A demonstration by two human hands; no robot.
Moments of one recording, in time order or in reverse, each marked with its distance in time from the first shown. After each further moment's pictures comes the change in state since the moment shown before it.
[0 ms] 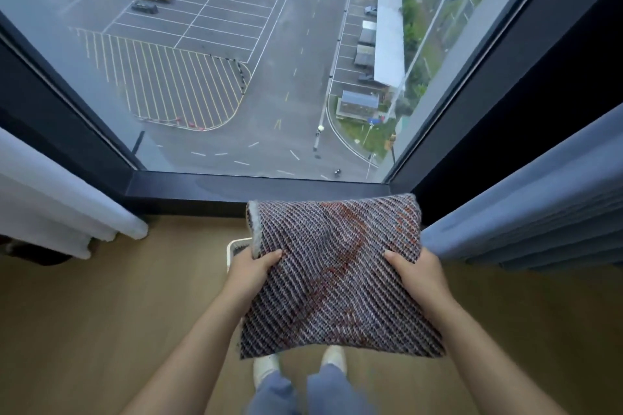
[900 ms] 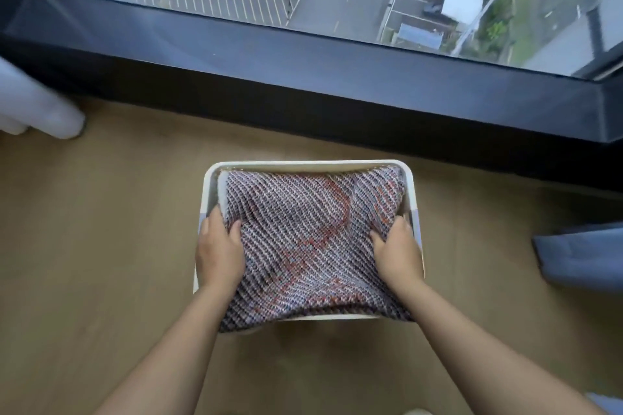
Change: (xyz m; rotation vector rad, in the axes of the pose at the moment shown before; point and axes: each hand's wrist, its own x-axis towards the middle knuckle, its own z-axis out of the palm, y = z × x) left_hand 0.407 -0.378 -0.046 0.675 0.645 0.119; right_hand 0.318 0.321 0.408 -0.467 -0.095 -0.093
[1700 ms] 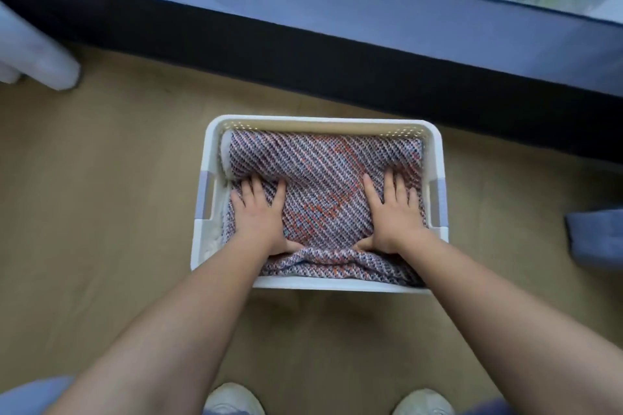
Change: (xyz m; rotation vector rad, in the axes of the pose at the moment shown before) left_hand 0.005 -0.005 0.059 1.002 -0.622 0.302; right_hand 0.029 0.009 0.032 -0.734 -0.435 -0.362
